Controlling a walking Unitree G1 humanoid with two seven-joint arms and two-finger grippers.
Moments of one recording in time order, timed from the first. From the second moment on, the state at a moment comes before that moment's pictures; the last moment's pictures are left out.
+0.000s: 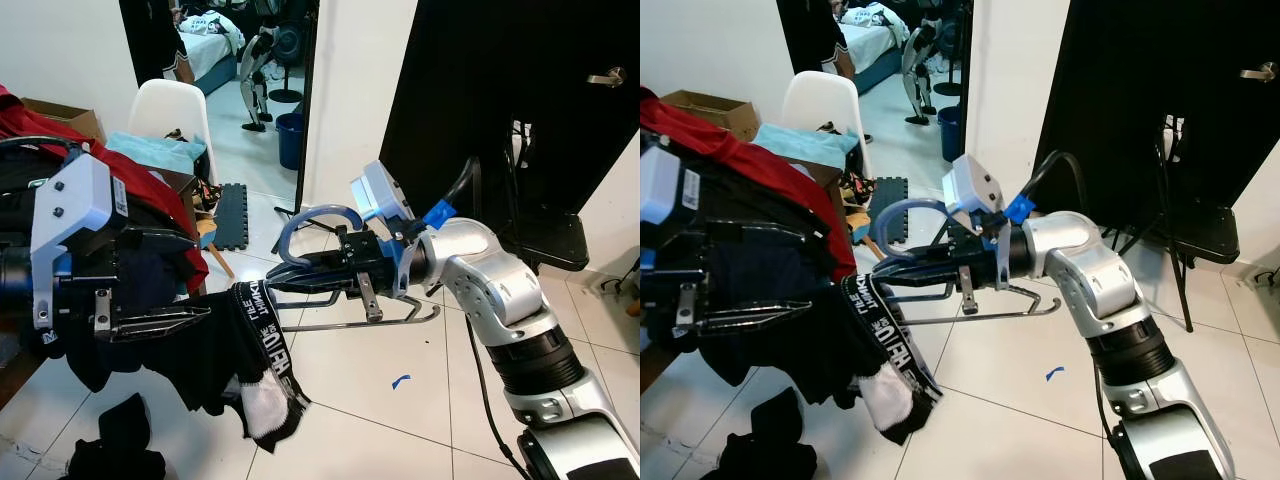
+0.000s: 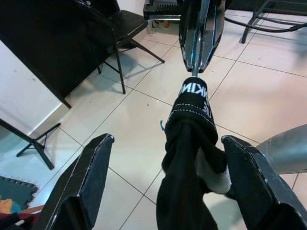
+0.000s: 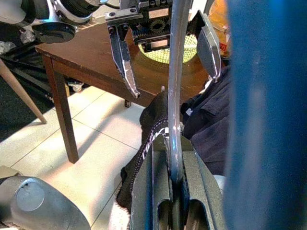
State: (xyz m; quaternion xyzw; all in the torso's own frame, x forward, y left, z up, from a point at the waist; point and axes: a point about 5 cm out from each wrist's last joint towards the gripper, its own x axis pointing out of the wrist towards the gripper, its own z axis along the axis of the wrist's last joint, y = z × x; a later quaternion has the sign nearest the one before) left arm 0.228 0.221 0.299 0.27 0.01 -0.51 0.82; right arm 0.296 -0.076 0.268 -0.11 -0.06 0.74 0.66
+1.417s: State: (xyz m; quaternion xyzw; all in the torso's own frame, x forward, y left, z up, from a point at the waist) left arm 0.260 0.222 0.280 0.33 0.02 -0.49 0.81; right arm 0.298 -0.058 0.280 -0.09 -0.11 0.70 0.71
